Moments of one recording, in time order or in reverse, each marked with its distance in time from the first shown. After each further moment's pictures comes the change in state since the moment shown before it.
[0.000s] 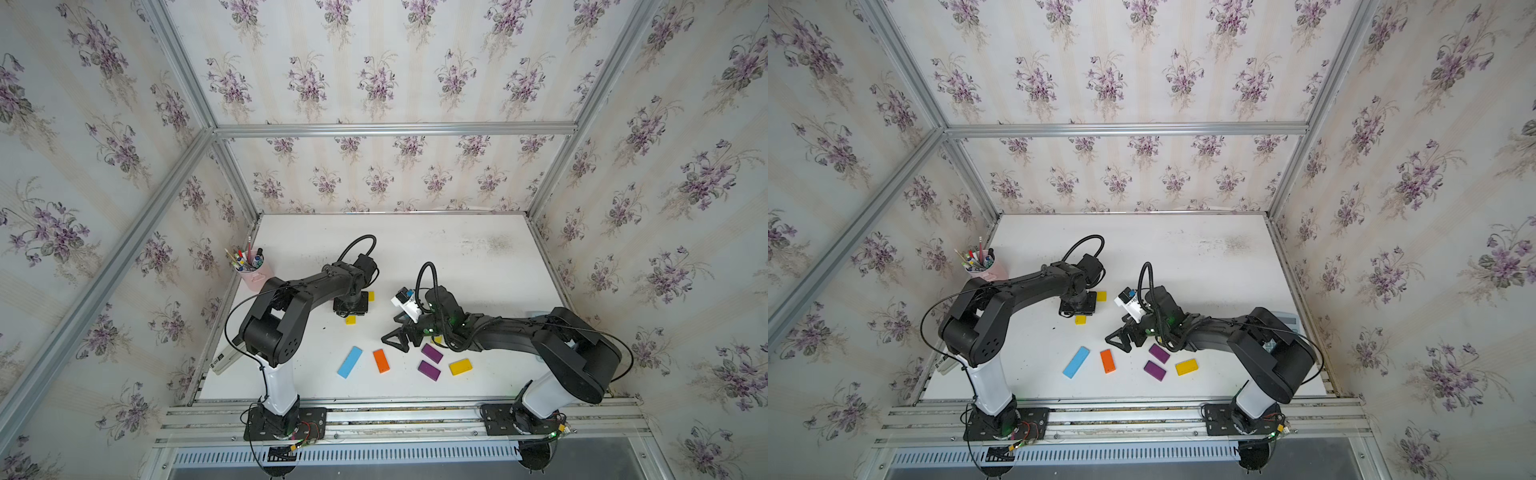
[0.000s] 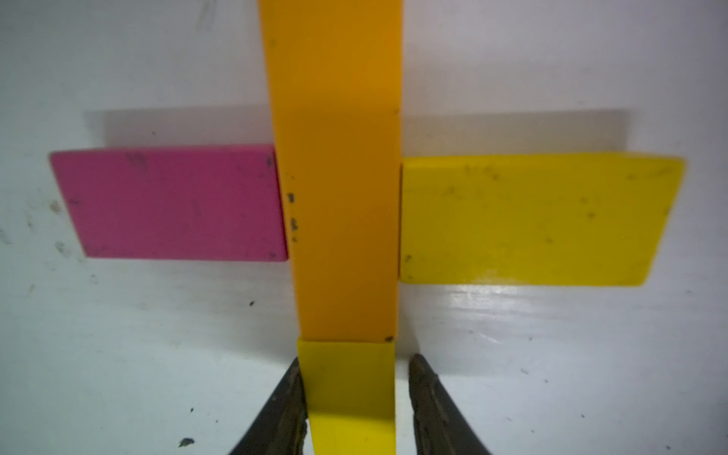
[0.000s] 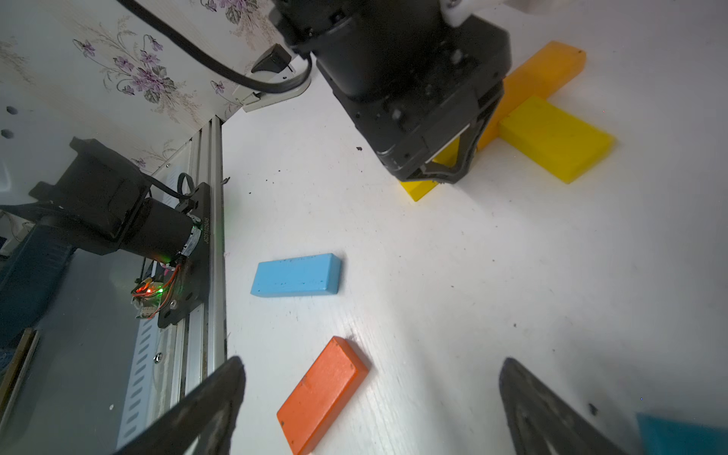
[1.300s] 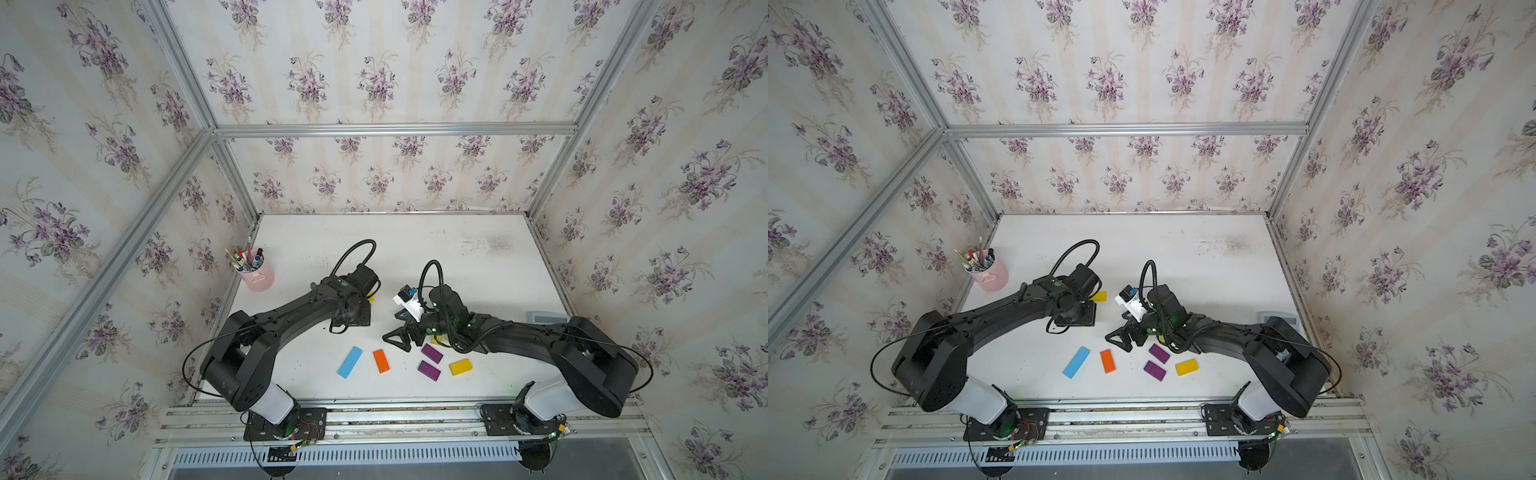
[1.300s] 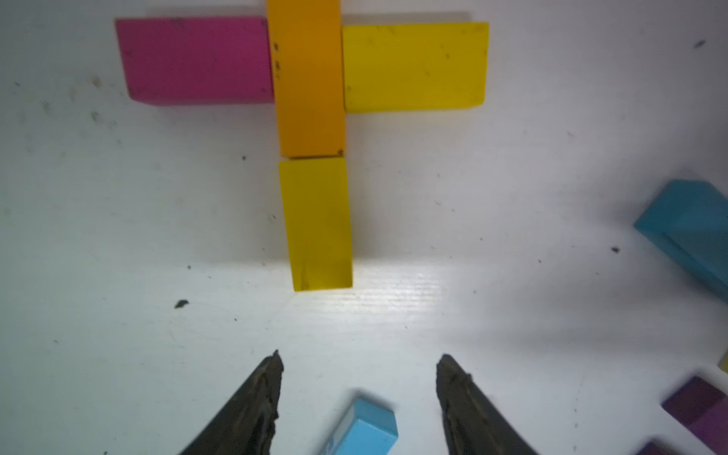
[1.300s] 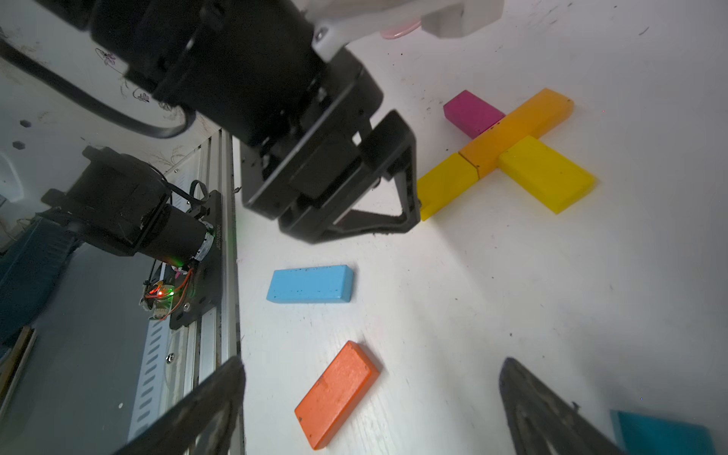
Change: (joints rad) left arm -0.151 -0.333 -0.182 -0.019 0.039 -0.153; right arm 0.028 -0.133 0.000 -0.089 0.037 -0.033
